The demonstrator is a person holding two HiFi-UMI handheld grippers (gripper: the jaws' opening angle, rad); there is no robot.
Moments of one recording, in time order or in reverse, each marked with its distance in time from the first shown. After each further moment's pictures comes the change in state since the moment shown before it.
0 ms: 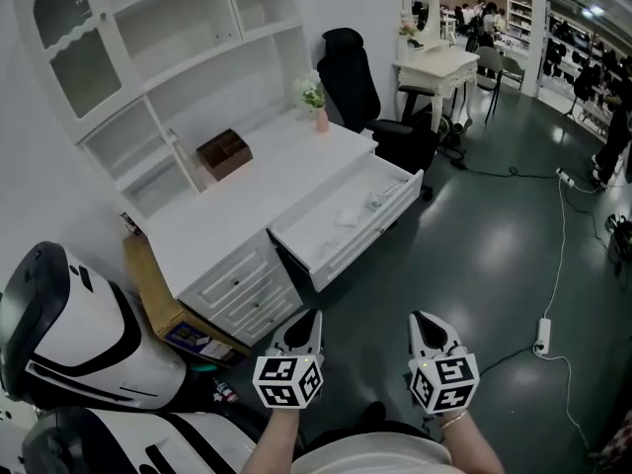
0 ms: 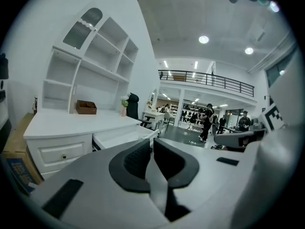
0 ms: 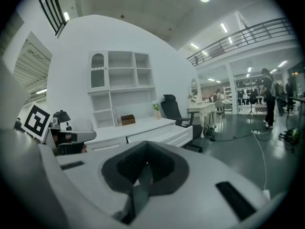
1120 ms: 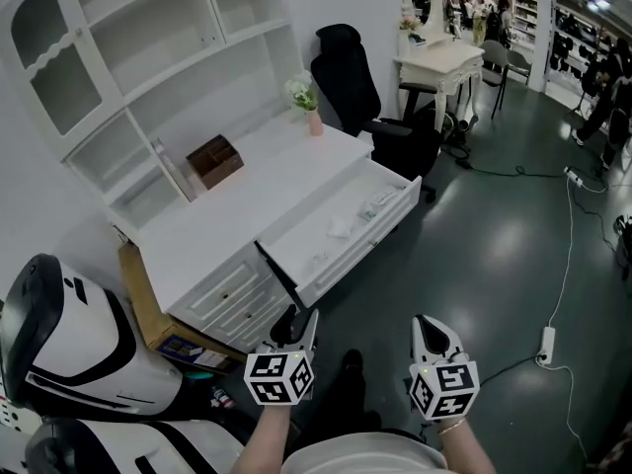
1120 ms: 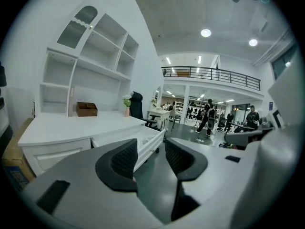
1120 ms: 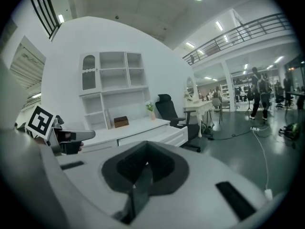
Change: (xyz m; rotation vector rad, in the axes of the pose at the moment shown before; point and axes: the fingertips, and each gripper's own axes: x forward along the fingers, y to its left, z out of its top) left arm 0.074 0.007 0.015 0.029 0.020 0.076; right arm 0.041 -0.066 0.012 0.040 -0.006 -0.018
